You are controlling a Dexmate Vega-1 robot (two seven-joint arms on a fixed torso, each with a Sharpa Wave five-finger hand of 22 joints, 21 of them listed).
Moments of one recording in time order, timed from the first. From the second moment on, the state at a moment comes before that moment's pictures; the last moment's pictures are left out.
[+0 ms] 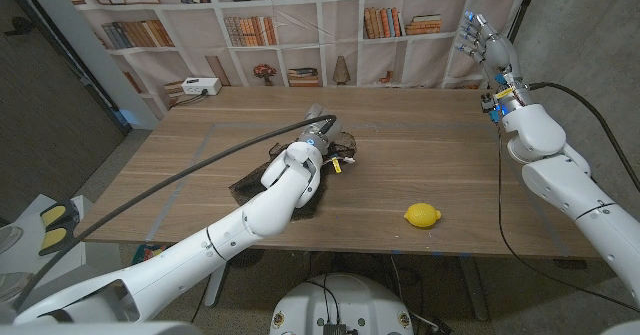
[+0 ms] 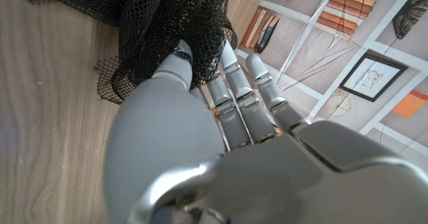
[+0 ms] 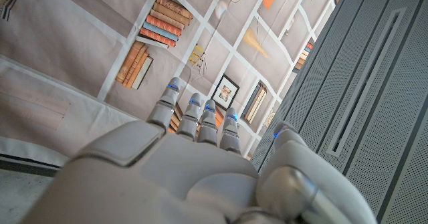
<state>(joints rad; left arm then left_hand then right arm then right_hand) 0.81 0.58 0.84 -2.15 1.85 0.37 -0.74 1.19 0.03 0.37 -0.16 0.18 1.10 -0.13 0.37 0.20 1.10 -0.11 0.56 0.36 0.98 -0.15 0.44 0.46 0.39 -0.04 1.01 0.20 -0.95 -0.74 -0.13 -1.69 0.46 0.39 -0.11 0.15 0.10 0.25 0.00 0.20 0.20 -0.06 0.19 0.18 0.20 0.07 0.20 0.20 0.20 0.09 0.21 0.20 0.27 0.16 0.20 0.18</state>
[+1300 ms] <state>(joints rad) 0.86 0.17 0.73 -2.01 2.30 0.31 -1.33 0.38 0.01 0.12 0.17 0.25 0.65 0.00 0.18 0.19 1.15 -0.13 0.31 0.26 1.37 -0.22 0.38 0.20 0.85 -0.11 1.11 0.17 -0.93 -0.72 -0.14 -1.69 0.43 0.39 -0.12 0.15 0.10 0.26 0.00 0.20 0.20 -0.06 0.19 0.18 0.20 0.07 0.20 0.20 0.21 0.09 0.21 0.20 0.28 0.16 0.20 0.18</state>
